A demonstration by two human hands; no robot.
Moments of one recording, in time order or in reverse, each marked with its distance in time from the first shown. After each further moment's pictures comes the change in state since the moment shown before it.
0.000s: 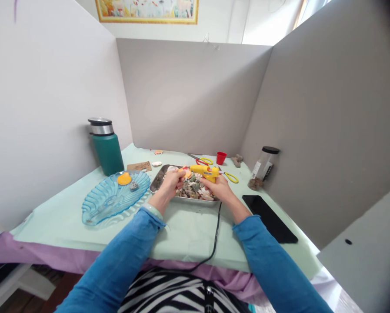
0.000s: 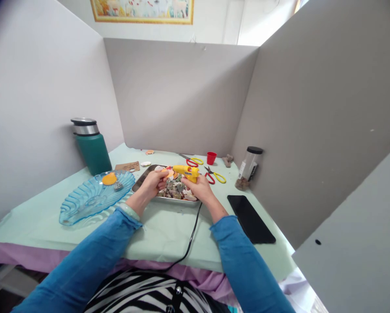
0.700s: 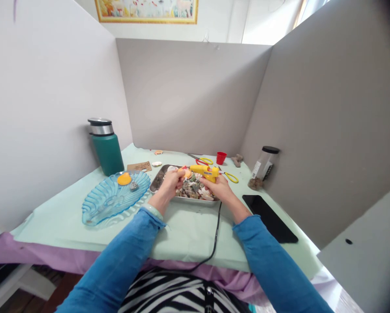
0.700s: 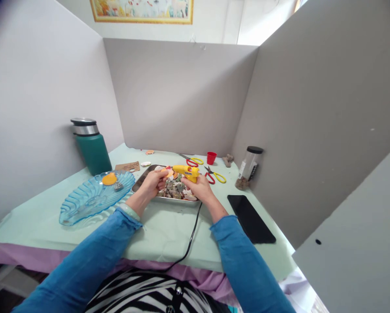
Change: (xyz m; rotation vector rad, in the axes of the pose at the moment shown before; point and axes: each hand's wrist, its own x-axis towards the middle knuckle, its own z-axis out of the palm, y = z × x) left_hand 0.000 0.000 -0.001 0.003 0.015 0.007; right_hand -0.001 -0.001 0.000 0.023 -0.010 0.003
